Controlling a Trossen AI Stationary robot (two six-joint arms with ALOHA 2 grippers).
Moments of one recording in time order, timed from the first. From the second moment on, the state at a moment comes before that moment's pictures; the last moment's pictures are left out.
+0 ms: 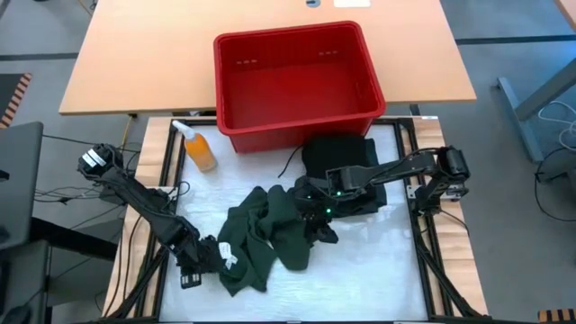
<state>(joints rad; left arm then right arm) -0.71 1.33 0.78 -0.74 0.35 -1.04 0.08 1.71 1.30 -0.52 -0.63 0.12</state>
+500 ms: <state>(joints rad) -0.57 1.05 0.78 -0.37 0.15 -0.92 0.08 1.72 1.30 -0.51 -0.62 0.10</state>
